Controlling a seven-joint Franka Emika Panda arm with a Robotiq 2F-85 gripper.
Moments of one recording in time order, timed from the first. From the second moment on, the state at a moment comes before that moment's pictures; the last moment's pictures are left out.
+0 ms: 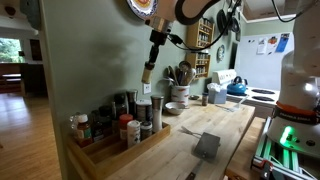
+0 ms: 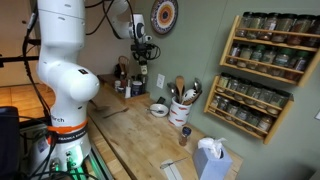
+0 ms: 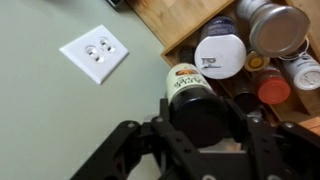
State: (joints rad) arm 0.28 0.01 0.28 -2.07 -0.22 2.43 -0.22
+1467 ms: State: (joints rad) arm 0.30 0.30 0.35 -1.88 -0.12 2.43 -0.38
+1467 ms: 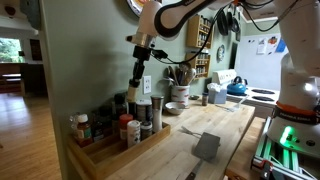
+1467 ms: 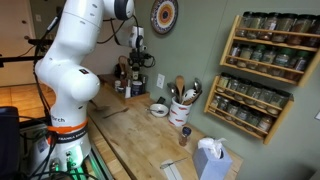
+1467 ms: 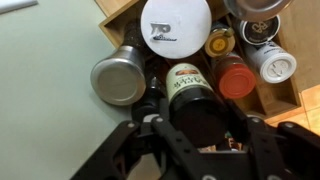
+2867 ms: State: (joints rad) arm 0.30 0.57 0.36 -1.67 -0.05 2.34 -0.40
